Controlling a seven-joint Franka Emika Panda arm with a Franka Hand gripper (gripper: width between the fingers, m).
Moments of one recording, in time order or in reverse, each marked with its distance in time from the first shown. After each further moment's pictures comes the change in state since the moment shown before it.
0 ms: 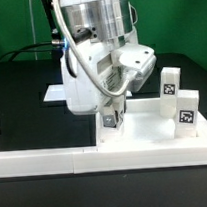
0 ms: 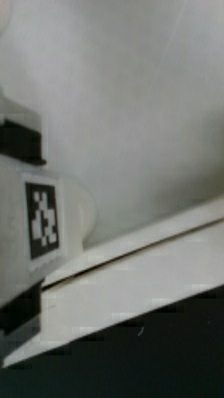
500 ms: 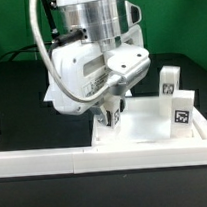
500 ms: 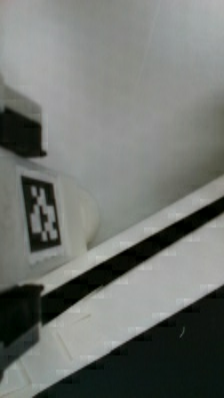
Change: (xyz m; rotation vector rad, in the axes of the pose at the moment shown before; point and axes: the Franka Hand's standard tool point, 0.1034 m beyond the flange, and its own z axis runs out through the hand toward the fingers) arm 0.007 0.002 -0.001 -0.017 0.023 0.137
